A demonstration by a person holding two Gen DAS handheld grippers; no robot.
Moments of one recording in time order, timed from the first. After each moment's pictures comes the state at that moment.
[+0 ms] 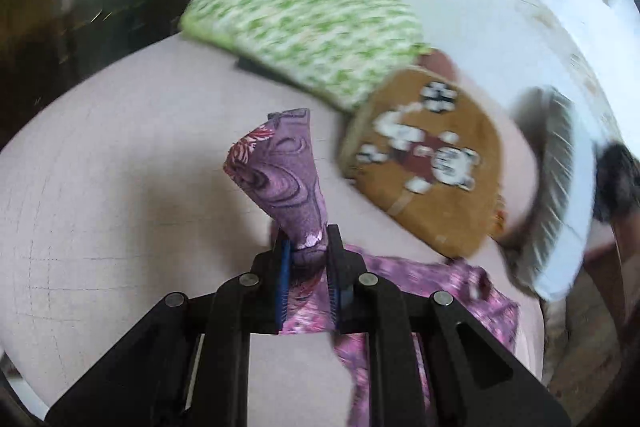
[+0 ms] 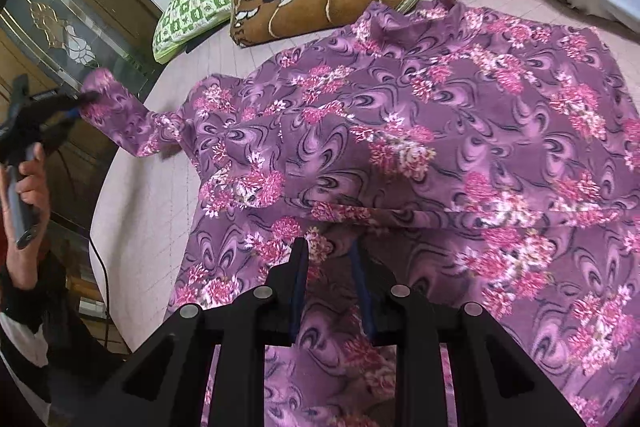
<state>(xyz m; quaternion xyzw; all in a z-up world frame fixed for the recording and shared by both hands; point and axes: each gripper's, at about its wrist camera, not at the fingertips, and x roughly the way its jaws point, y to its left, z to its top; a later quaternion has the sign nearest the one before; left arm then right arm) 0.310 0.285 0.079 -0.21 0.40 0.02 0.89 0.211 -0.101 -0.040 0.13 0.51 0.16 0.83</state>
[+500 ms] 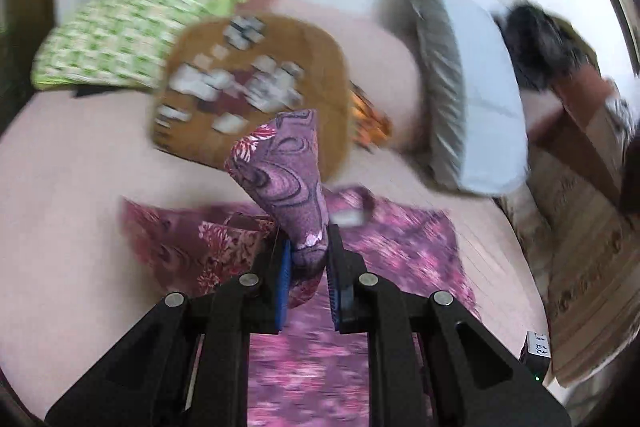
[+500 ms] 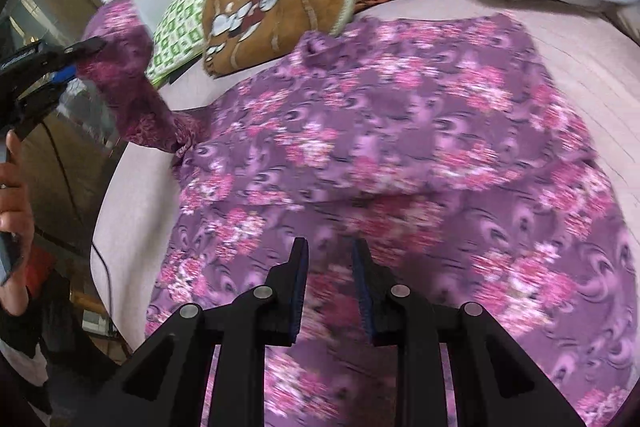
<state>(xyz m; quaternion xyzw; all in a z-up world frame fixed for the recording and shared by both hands) 0.317 0.039 0.084 -0.08 0.43 -0.14 0.89 0.172 -0.184 -0.032 0.18 0.49 0.12 0.85</state>
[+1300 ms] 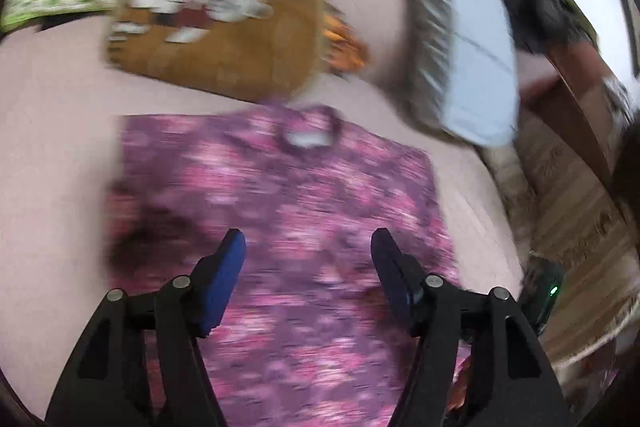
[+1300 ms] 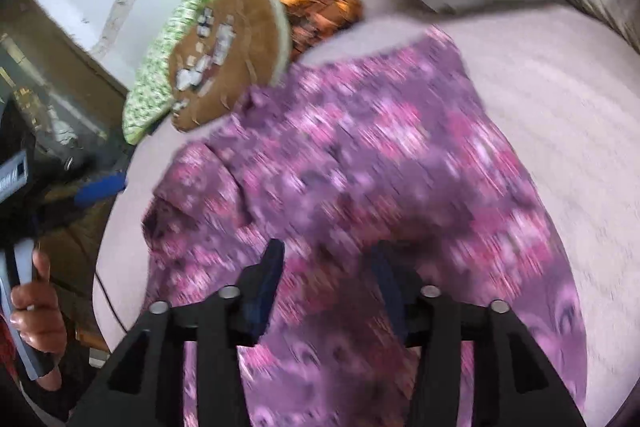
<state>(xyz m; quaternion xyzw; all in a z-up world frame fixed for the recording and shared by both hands) 0.296 0.038 0.044 -0.12 0.50 -0.15 0.84 0.212 -0.236 -0.033 0.21 0.44 0.11 0.87</state>
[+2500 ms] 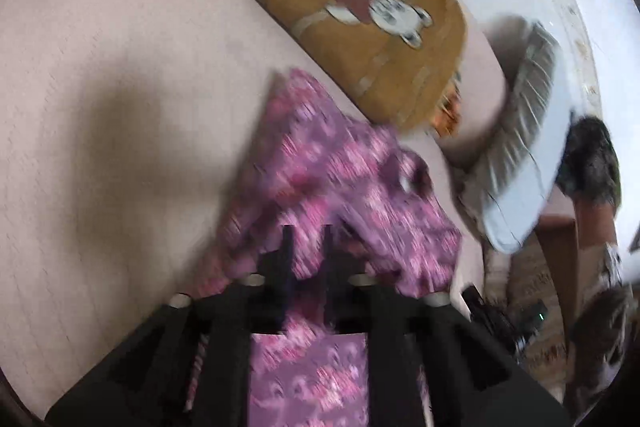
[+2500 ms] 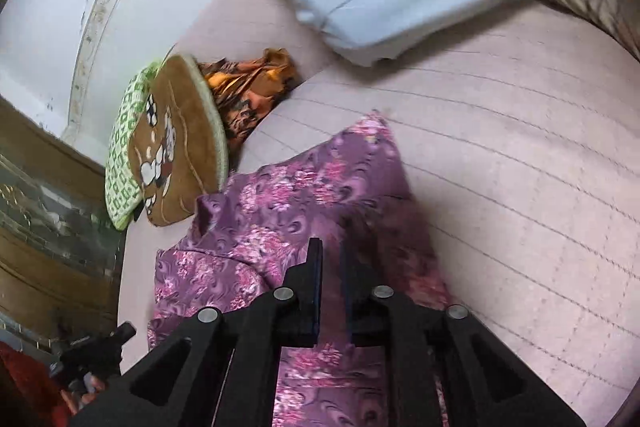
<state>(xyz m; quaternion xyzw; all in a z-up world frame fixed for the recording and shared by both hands) 0.301 0.119 -0.021 -0.33 0.53 -0.06 0.78 0.268 -0.336 -0.031 0.32 0.42 0.04 0.85</state>
